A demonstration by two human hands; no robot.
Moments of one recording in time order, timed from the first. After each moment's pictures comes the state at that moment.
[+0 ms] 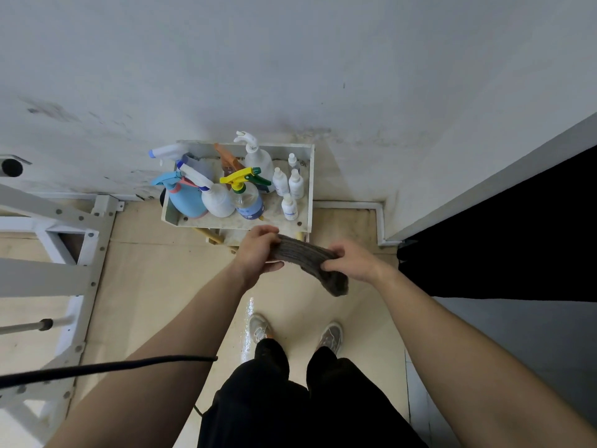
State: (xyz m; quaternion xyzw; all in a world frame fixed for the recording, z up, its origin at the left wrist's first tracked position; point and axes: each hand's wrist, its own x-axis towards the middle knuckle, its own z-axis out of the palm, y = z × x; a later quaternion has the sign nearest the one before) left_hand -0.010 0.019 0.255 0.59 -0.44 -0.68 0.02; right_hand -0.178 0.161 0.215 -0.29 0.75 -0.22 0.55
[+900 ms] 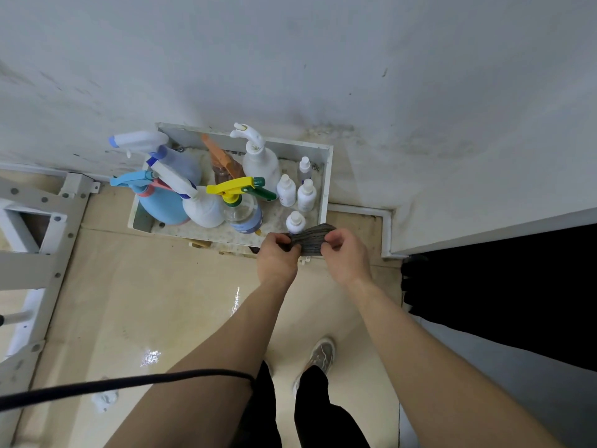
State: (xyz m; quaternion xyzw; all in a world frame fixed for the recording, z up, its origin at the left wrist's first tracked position) left_hand -0.073 -0.011 0.098 0.65 -0.57 -0.49 0.08; right_hand -0.184 0.067 0.124 -0.18 0.86 -0.32 0.36
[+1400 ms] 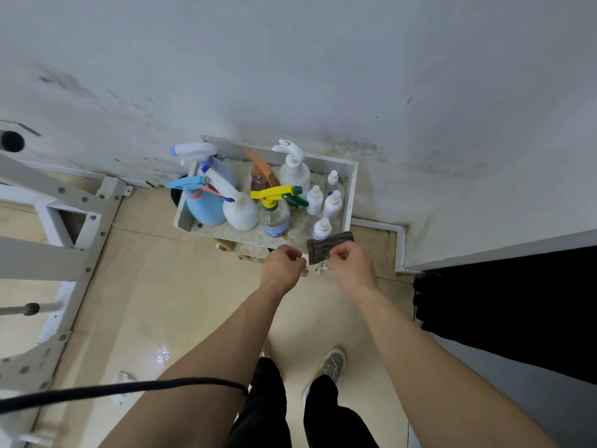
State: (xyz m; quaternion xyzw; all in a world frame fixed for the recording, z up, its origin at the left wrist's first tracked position) left_hand -0.021 -0.032 0.128 0.61 -0.62 -0.49 -0.03; right_hand -0.146 0.057 0.162 -0.18 0.85 -0.29 0.39
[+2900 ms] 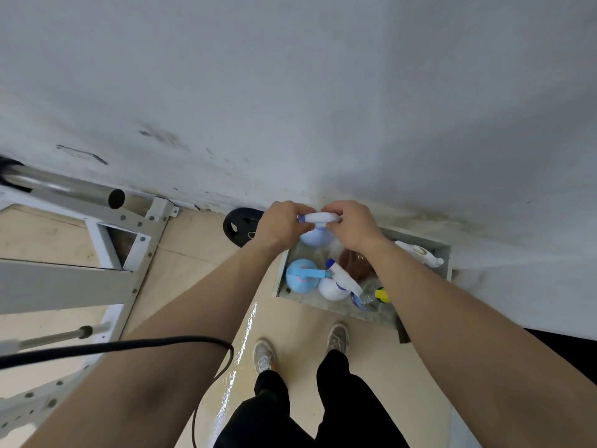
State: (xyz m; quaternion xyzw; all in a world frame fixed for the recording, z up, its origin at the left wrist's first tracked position) left_hand 0.060 -0.360 0.228 0.45 -0.80 -0.40 -0.01; right_hand -0.089 -0.275 0.238 -0.42 0.80 -0.20 0.38
